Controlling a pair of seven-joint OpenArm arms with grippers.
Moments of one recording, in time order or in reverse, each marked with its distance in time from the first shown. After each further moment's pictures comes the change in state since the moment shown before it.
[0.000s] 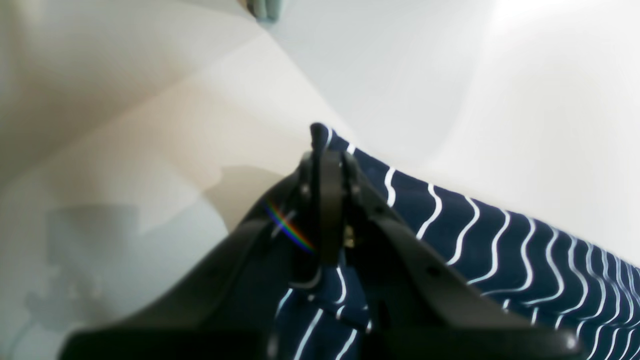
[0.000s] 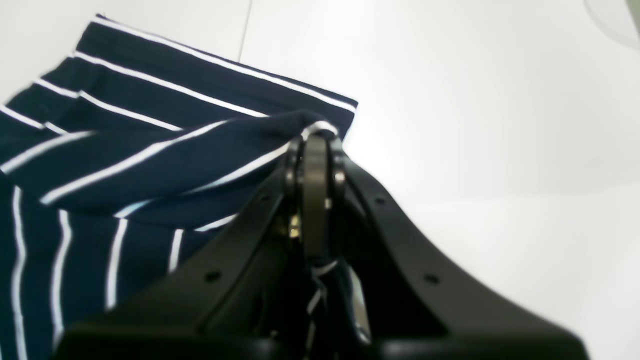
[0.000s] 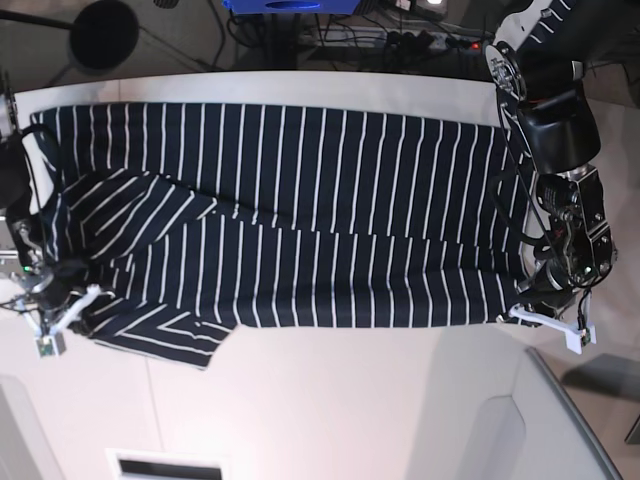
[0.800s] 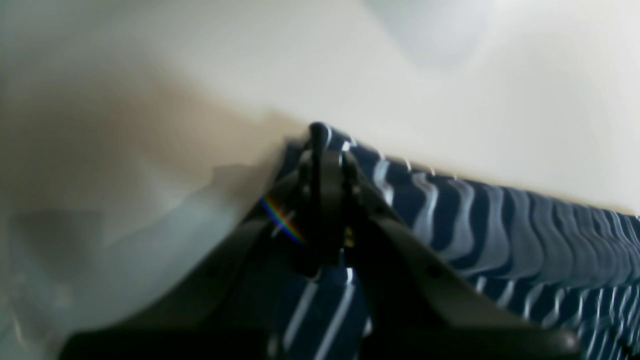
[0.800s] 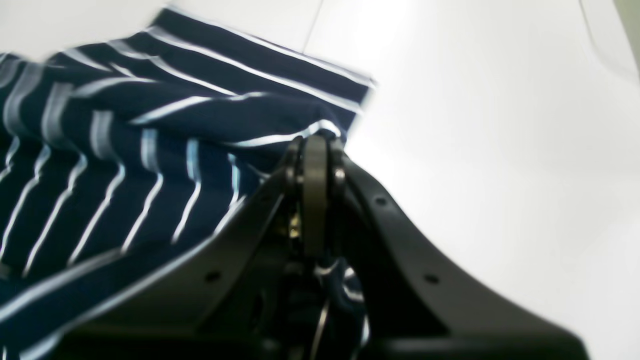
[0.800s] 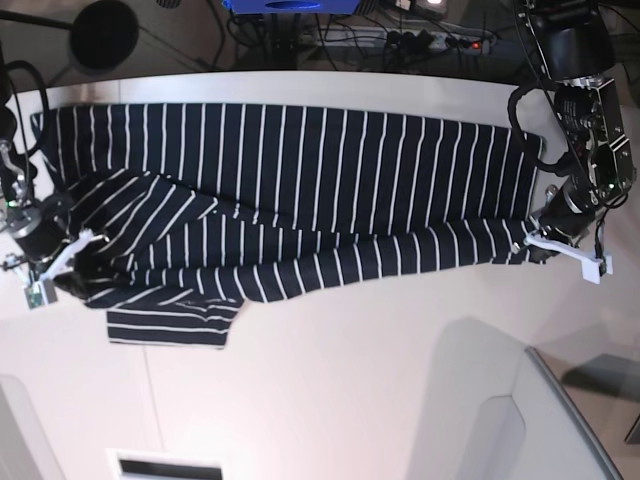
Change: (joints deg) left arm 20.1 -4.6 0.7 16.0 -16.9 0.2 4.3; right arm -23.1 7.3 9.7 32.3 0.0 -0.2 -3.9
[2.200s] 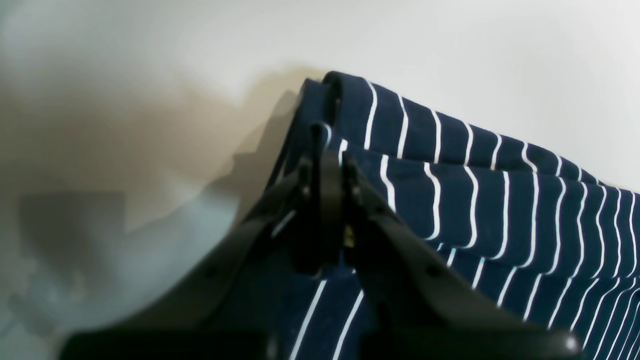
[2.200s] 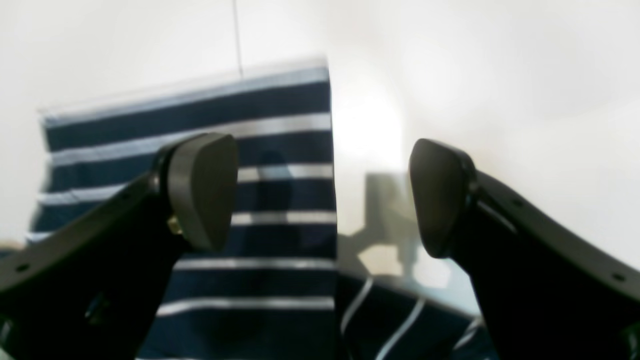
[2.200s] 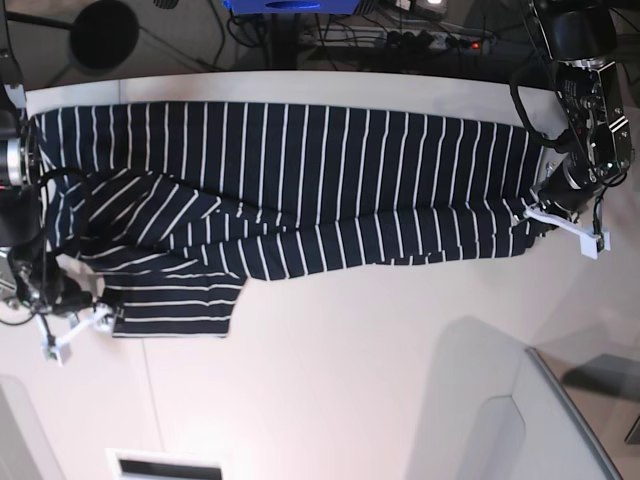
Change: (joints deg) left arm 4.1 -1.4 0.2 -1.3 -0.2 -0.2 -0.7; right arm 29.7 -12.7 9.0 -39.4 0.1 2.6 -23.1
